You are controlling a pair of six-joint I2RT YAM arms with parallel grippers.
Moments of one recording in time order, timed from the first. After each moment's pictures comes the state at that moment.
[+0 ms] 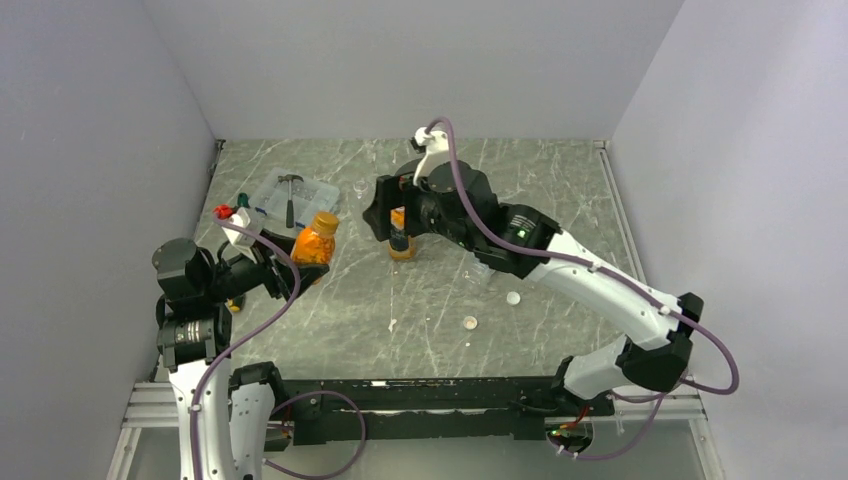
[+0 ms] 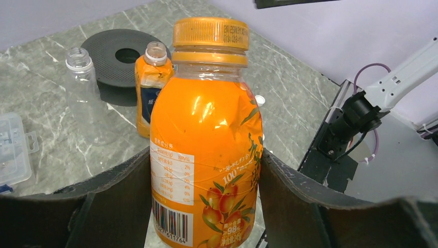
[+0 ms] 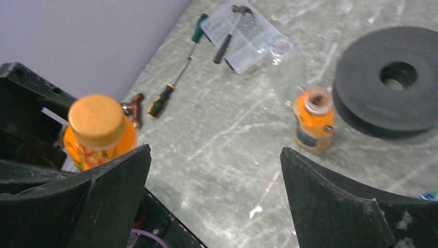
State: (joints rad) left arm 0.23 0.56 0.80 -0.41 1.17 -0.10; right arm 1.04 1.40 1.62 -0.57 0.28 0.48
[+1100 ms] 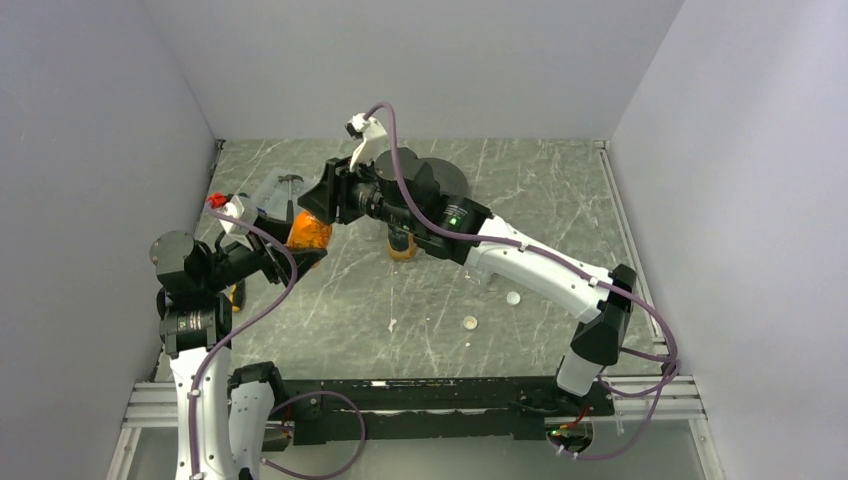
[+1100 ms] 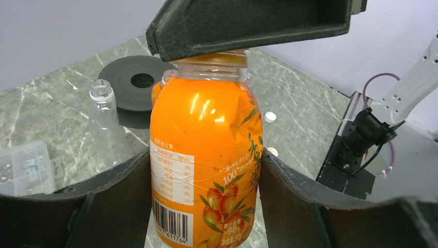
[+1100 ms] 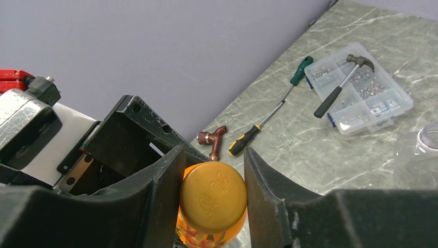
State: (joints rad) left arm 0.22 0.62 0.79 -0.17 1.16 -0.19; right arm 1.07 1.70 1.81 -0.20 0.03 0.52
